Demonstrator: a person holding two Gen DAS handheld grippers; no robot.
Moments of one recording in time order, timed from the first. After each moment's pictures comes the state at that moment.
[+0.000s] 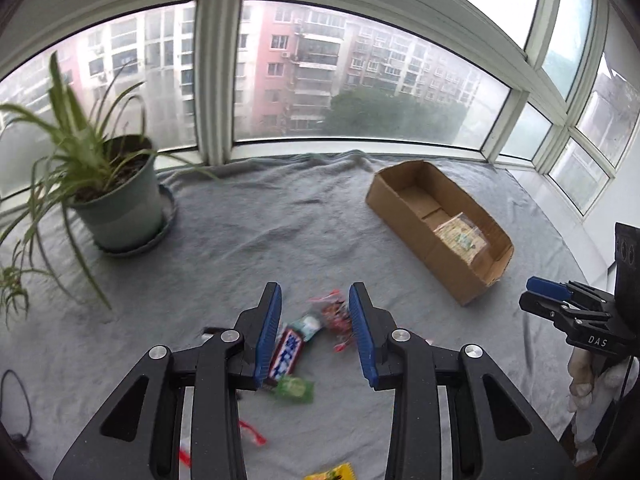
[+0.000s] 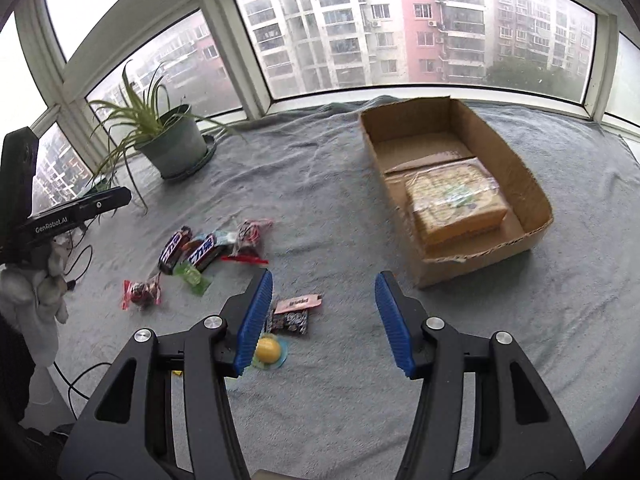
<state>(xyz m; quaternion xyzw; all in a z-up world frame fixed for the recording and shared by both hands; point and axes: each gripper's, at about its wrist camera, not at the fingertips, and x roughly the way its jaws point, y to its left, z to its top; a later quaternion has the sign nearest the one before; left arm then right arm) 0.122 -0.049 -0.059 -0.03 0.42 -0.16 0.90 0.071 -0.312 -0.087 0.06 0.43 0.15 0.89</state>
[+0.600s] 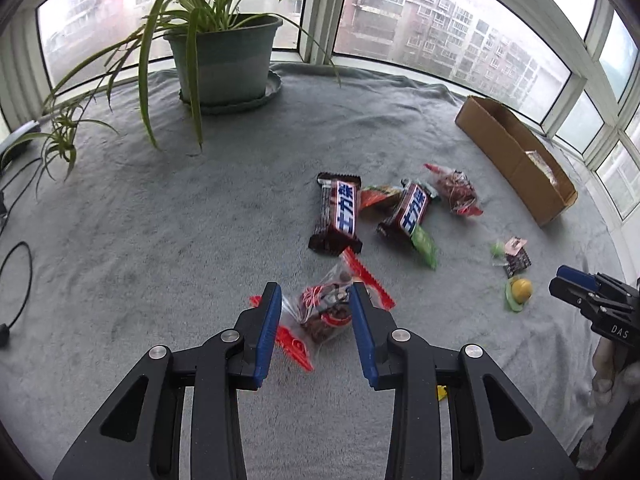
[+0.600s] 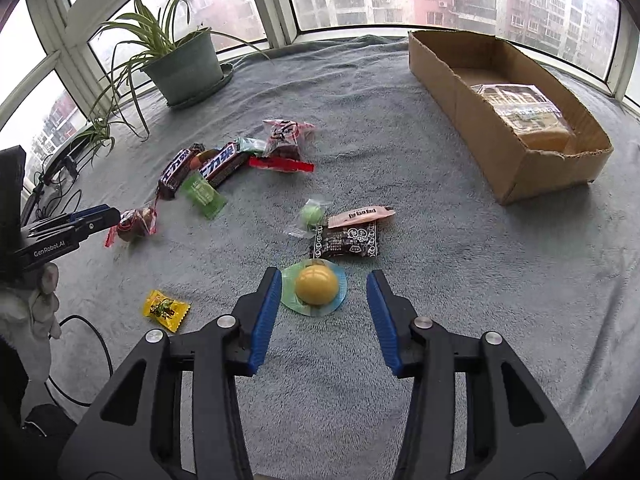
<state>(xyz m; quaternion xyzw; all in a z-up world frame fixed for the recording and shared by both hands) 0.052 0.031 -0.159 -0.04 0.48 -0.07 0.88 0.044 -0.248 -0.165 0.04 0.48 0.15 0.87</state>
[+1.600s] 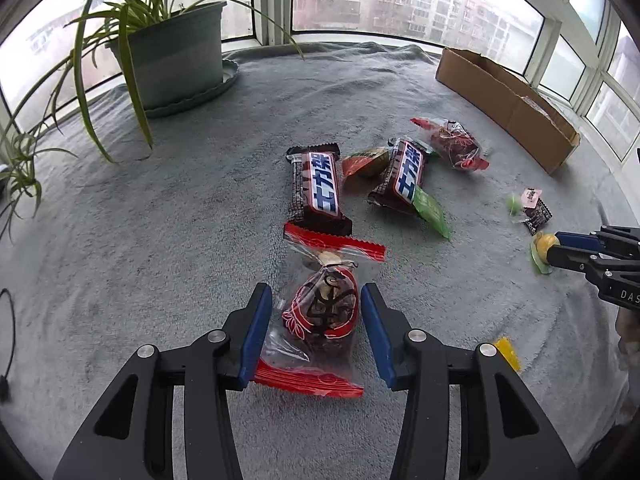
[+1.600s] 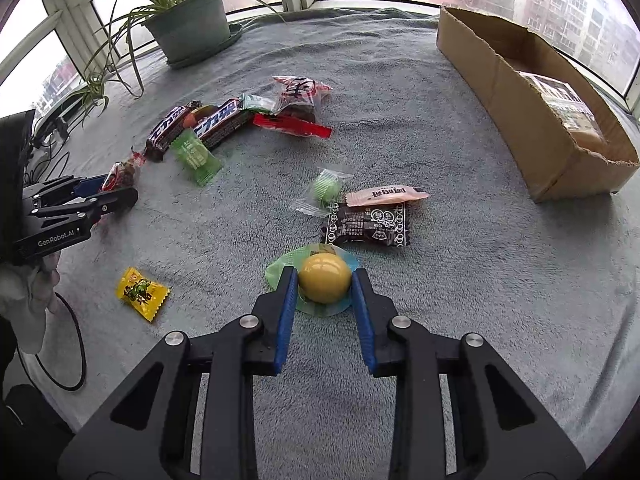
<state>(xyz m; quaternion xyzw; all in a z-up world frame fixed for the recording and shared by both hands) 0.069 0.014 -0.189 0.03 0.48 -0.12 0.87 0.055 -0.223 -0.190 -0.02 0.51 0.16 0.85</state>
